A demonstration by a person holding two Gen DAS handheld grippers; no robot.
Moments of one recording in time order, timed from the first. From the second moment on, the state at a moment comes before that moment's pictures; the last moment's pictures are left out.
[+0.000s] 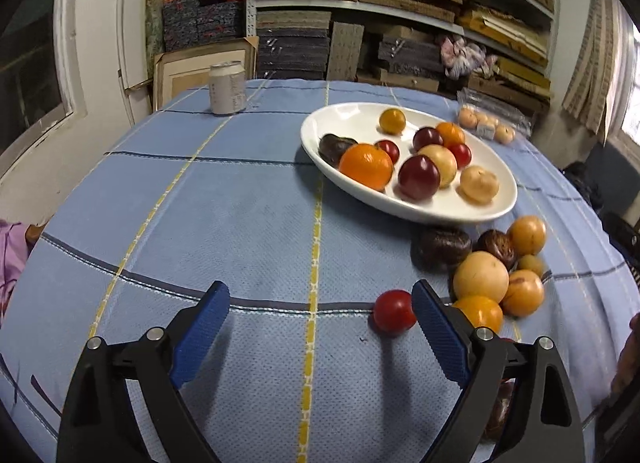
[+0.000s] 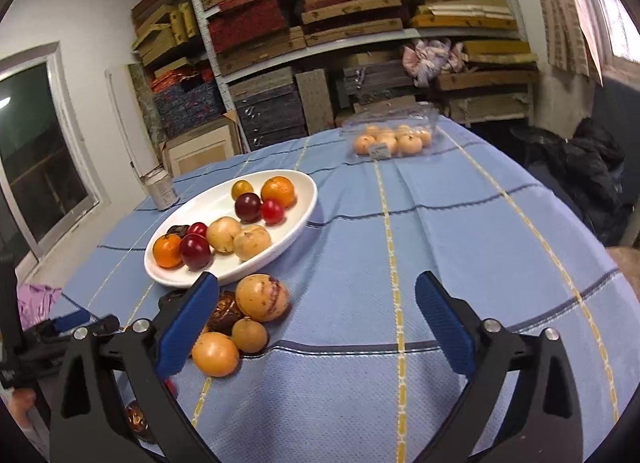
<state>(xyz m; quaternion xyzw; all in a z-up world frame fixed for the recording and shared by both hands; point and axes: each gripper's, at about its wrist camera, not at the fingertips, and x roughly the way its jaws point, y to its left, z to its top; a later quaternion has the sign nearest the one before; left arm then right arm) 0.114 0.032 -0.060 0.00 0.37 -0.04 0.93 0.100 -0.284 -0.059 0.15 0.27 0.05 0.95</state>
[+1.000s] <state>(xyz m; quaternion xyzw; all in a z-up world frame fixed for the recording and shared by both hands) 0.136 0.025 -0.084 0.02 0.45 -0.03 0.89 0.099 -0.277 -0.059 0.15 0.28 0.07 0.95</state>
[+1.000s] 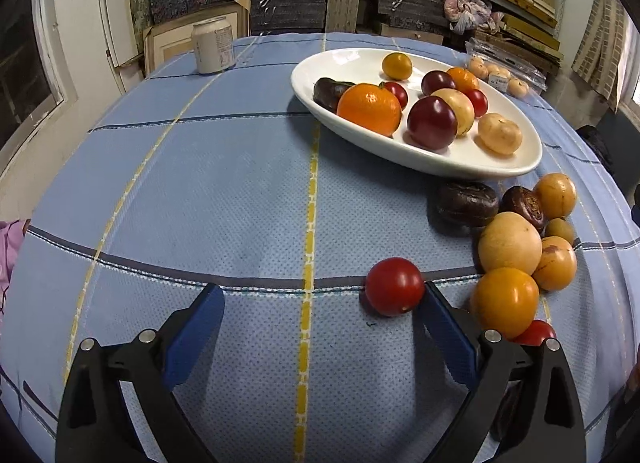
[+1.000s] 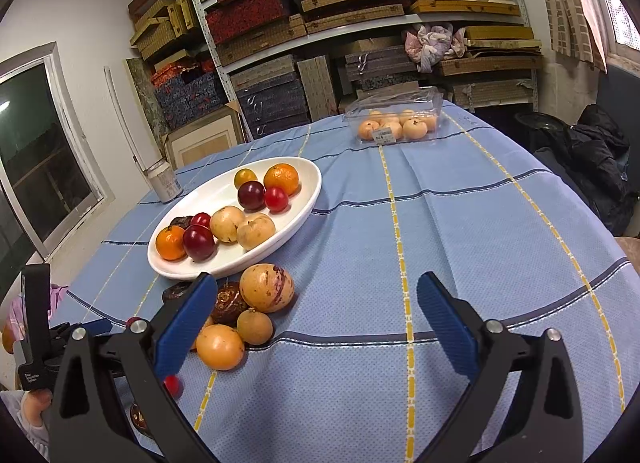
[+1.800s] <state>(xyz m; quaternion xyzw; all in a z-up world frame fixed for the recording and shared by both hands) 0.132 0.005 -0.080 0.02 0.42 -0.14 0.89 0.102 -0.272 -0.063 0.14 0.29 0.07 0.94</state>
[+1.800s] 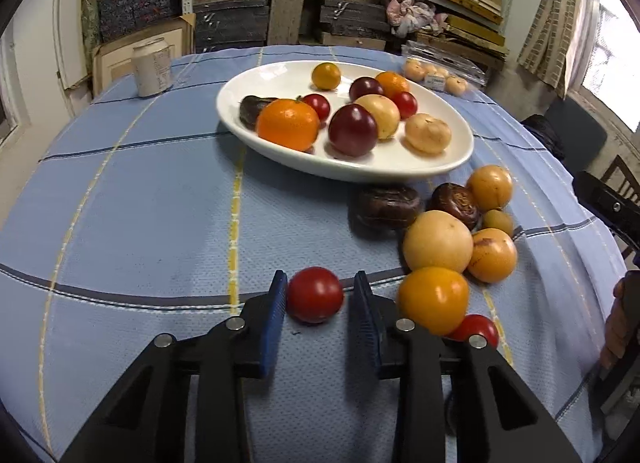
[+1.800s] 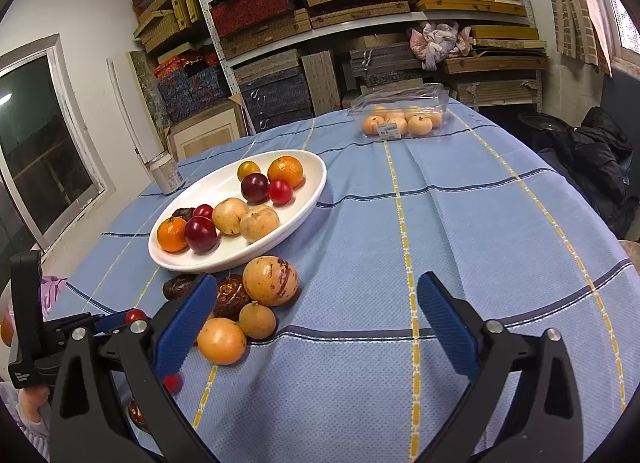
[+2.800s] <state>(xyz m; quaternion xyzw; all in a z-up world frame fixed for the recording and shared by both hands) 0.133 0.011 -0.081 0.01 0.42 -0.12 0.90 0.104 -0.193 -0.084 -0.02 0.37 0.20 0.91</state>
